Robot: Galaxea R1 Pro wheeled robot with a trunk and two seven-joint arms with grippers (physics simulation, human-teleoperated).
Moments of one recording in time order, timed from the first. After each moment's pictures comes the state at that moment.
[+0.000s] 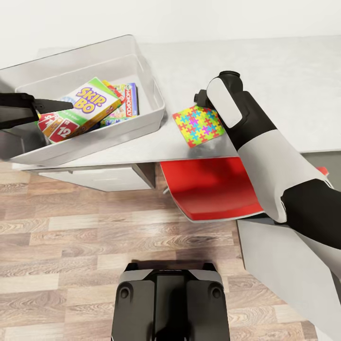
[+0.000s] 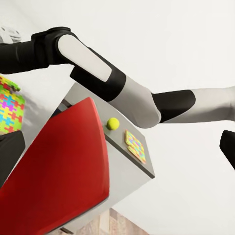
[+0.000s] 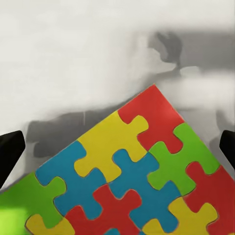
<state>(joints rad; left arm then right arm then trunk) -1.31 0.64 -0.08 -1.50 0.73 1.04 -1.44 -1.70 0.12 0.38 -0.76 -0.76 0.71 -0.75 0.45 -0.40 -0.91</state>
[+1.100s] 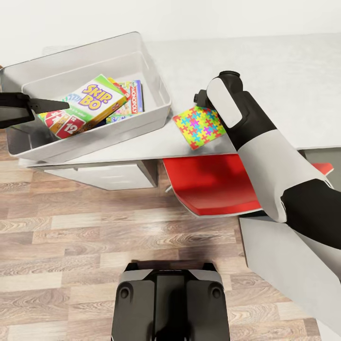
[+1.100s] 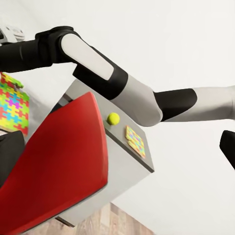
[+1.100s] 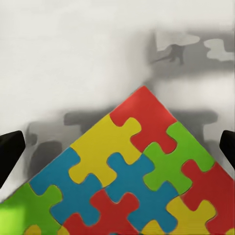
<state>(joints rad) -1.31 0.66 -0.08 -1.50 0.74 1.04 -1.44 -1.70 0.12 0.38 -0.76 -0.76 0.71 -0.75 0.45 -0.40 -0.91</state>
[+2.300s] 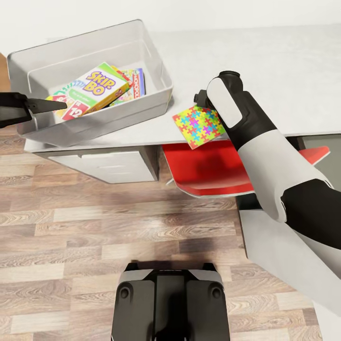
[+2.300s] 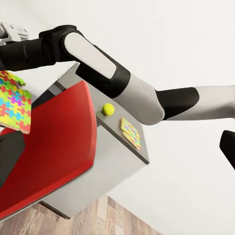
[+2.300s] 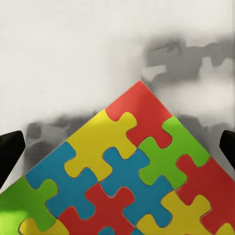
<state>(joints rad) -1.31 0.68 -0.08 -1.50 0.74 1.04 -1.45 -1.70 0.11 0.38 -0.76 -0.76 0.71 -0.75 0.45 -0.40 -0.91</state>
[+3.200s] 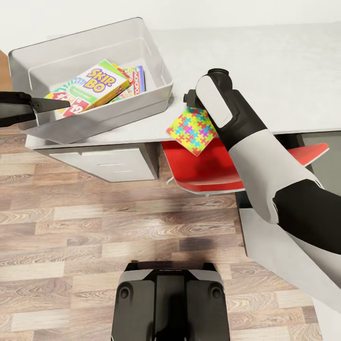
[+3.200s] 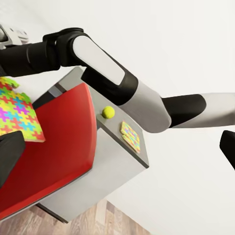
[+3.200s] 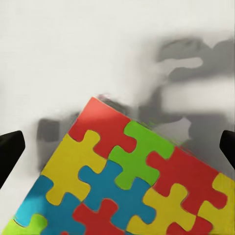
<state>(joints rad) -1.31 0.65 -0.08 -1.47 0.75 1.04 -1.42 -1.70 0.17 0.38 -0.77 -0.76 0.74 -0.75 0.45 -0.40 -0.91</state>
